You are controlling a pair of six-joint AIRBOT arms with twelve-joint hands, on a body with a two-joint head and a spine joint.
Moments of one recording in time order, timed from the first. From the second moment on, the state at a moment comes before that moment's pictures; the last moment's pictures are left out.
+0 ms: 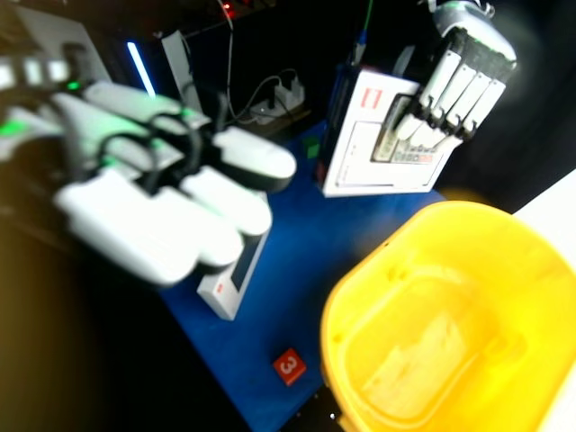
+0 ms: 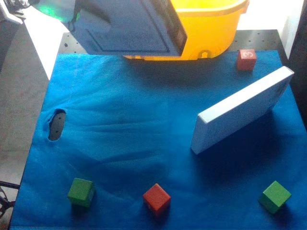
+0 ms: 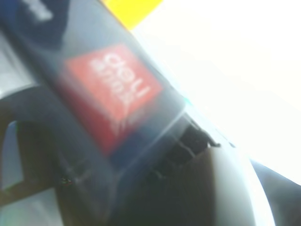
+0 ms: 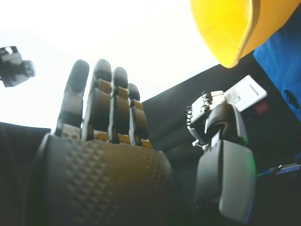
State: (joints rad) left arm 0.36 -1.11 1.57 0.68 -0.80 0.17; right arm -0.17 -0.69 1.02 -0.18 0.39 -1.19
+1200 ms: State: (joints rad) left arm 0.17 -1.29 1.74 0.53 -0.71 0.32; right arm -0.25 -0.92 1.10 -0.19 0.47 -1.19
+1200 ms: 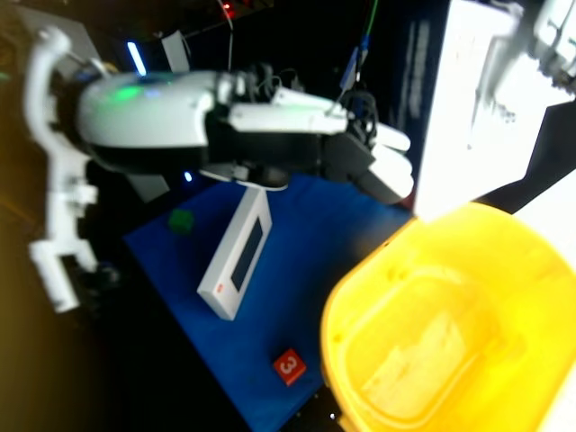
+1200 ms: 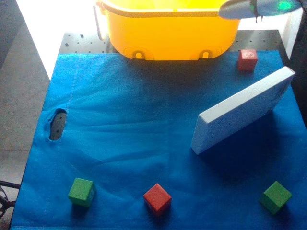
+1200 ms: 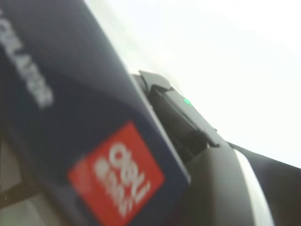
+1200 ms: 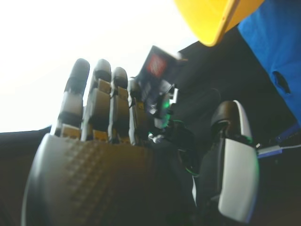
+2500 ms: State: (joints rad) left arm 0.31 -1.42 1.96 0.38 -0.82 0.22; right arm -0.12 -0.81 1.03 -0.27 0.60 -1.19
